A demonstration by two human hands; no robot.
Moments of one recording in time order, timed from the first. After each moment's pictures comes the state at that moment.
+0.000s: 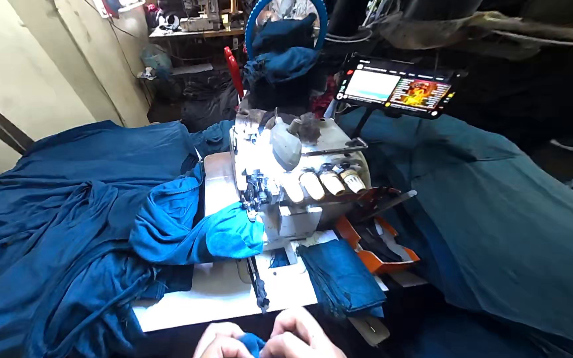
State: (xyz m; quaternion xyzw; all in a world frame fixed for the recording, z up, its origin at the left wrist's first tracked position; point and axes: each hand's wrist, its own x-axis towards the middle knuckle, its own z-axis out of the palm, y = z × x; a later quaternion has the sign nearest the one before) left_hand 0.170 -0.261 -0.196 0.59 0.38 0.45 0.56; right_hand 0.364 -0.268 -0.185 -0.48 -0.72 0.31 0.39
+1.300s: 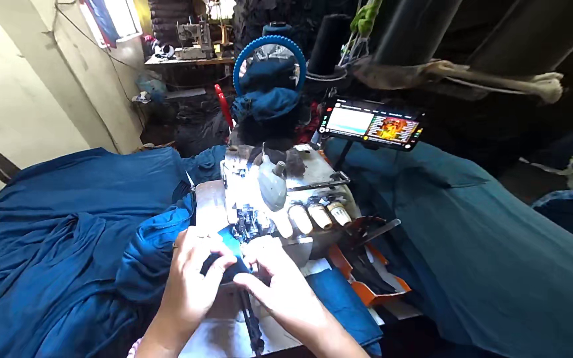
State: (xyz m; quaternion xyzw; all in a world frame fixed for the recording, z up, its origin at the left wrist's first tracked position) left_hand 0.188 -0.097 -0.192 0.76 0.38 0.52 0.10; right_hand 0.371 -0.141 -0.188 -0.49 -0.67 0.31 0.46
